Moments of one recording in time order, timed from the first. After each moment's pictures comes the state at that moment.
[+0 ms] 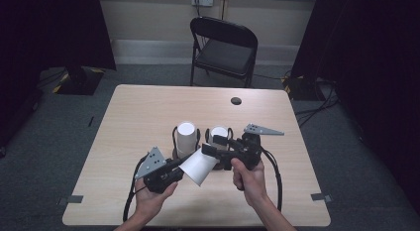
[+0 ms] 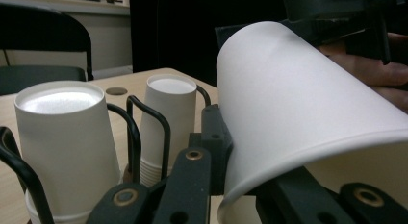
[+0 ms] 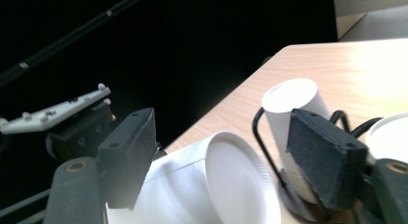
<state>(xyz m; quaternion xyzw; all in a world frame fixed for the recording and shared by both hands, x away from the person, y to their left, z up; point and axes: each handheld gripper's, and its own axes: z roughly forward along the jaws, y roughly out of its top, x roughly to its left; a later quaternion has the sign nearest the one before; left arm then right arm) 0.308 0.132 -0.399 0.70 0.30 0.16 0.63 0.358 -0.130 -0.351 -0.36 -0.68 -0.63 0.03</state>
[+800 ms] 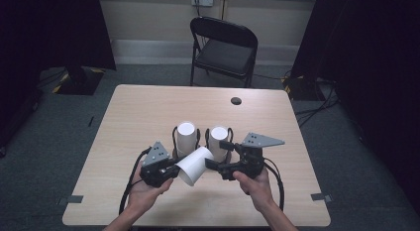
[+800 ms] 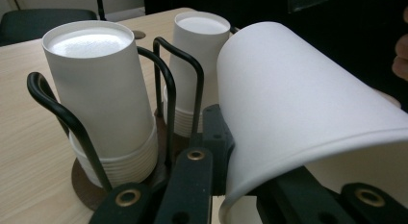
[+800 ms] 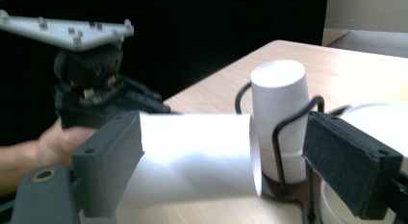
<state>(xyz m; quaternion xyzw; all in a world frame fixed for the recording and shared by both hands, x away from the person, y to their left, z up) 0.324 0.138 -0.397 0.77 0.33 0.15 0.52 0.340 -0.137 -0.362 -0.30 -0.74 -0.60 -0.05</state>
